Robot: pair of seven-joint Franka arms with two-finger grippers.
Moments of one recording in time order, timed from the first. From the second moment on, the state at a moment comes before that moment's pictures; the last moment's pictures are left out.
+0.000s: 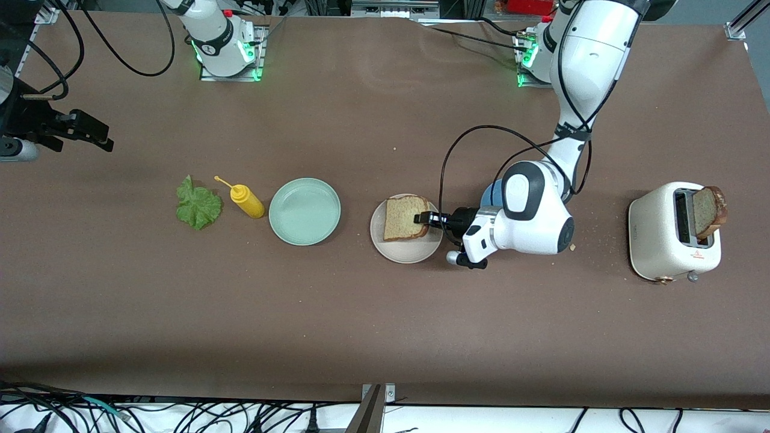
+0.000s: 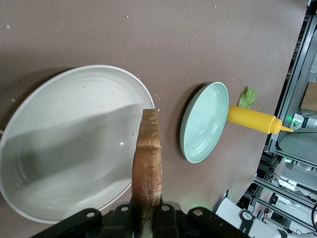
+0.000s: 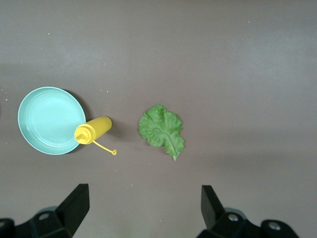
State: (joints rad) left arm -0.43 0.72 0.06 -1.53 -1.07 1.96 0.26; right arm 0.02 -0.02 -0.04 -1.69 0.01 1.64 -0.02
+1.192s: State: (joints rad) left arm -0.45 0.76 0.08 -1.52 -1.07 2.02 0.26; right arm 0.02 -0.02 -0.04 -1.69 0.01 1.64 -0.02
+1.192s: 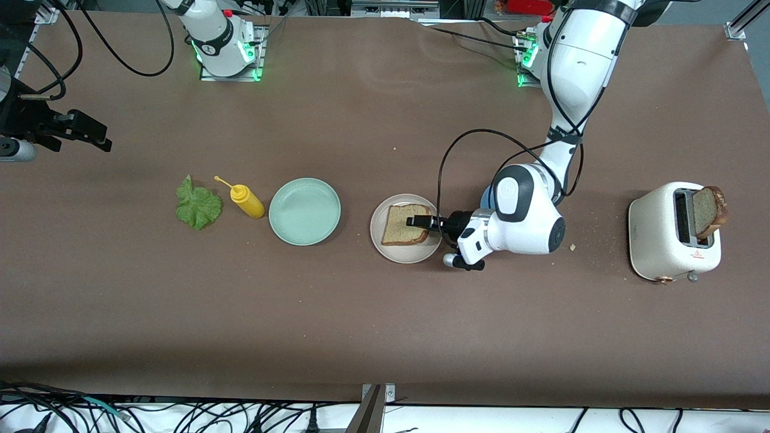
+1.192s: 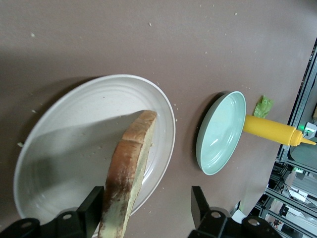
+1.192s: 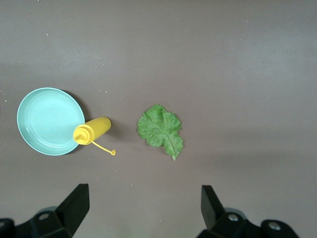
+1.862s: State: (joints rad) left arm -0.42 0.75 0.14 -1.51 -0.99 2.02 0.22; right arm 0.02 -0.02 -0.05 -1.69 0.01 1.63 -0.02
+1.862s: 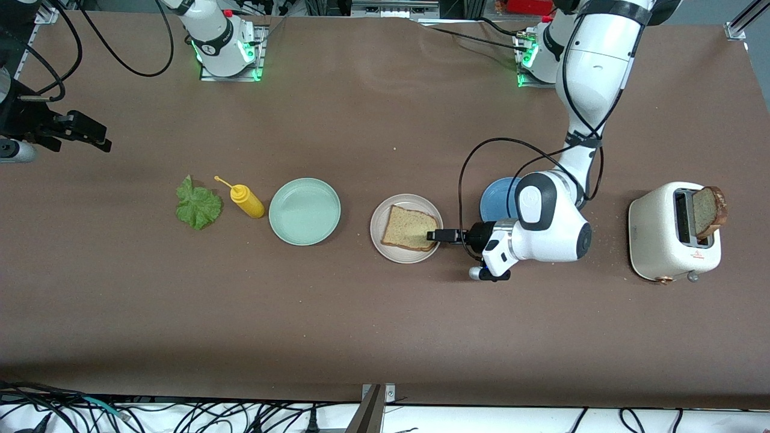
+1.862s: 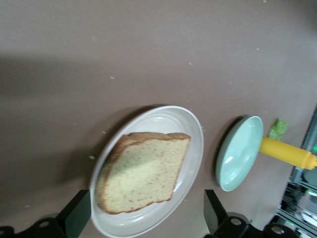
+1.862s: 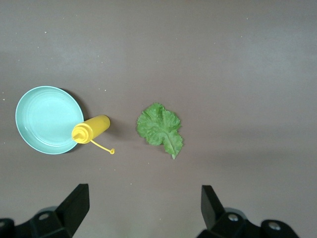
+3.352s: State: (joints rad) left arm -0.20 0.53 0.18 -1.50 -0.23 1.77 0.18; right arm -0.14 0.40 -0.13 -1.76 0.59 1.63 -1.33
